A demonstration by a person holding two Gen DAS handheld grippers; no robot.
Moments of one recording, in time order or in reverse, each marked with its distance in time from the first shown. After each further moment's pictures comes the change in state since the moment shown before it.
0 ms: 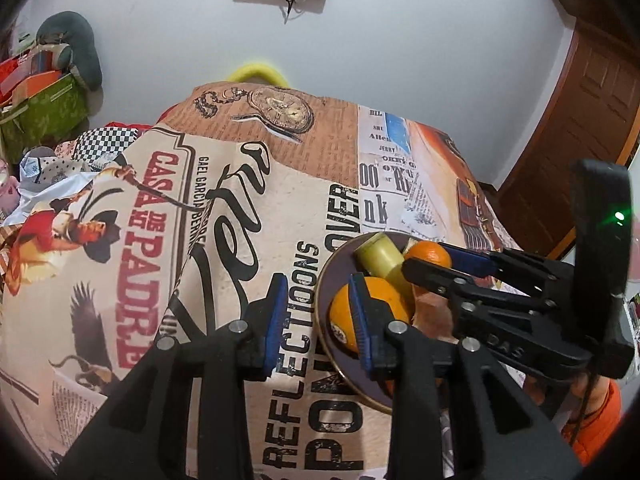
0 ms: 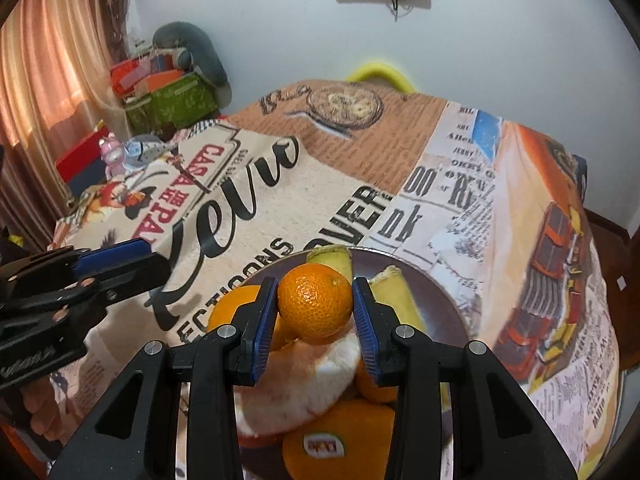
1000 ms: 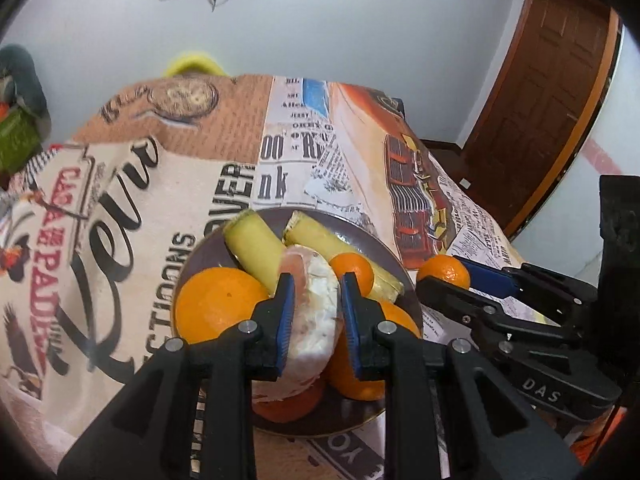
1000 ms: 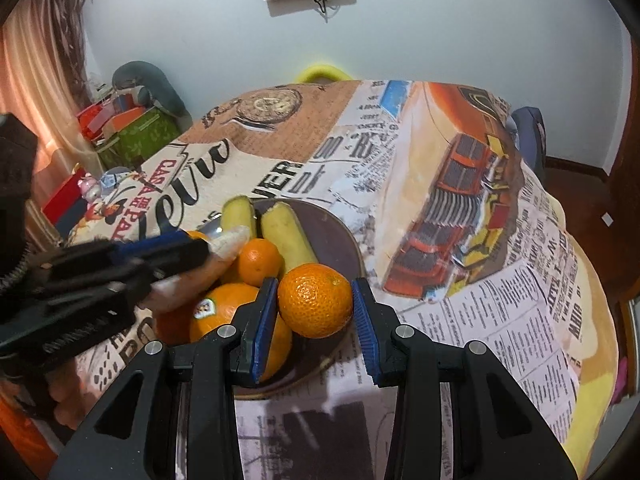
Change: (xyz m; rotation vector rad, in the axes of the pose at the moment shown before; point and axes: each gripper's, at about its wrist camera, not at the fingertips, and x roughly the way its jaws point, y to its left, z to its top) left arm 0.037 -0.096 -0.010 0.139 0.089 -0.113; right arm -0.065 -0.064 -0.062 0.185 -0.062 -0.048
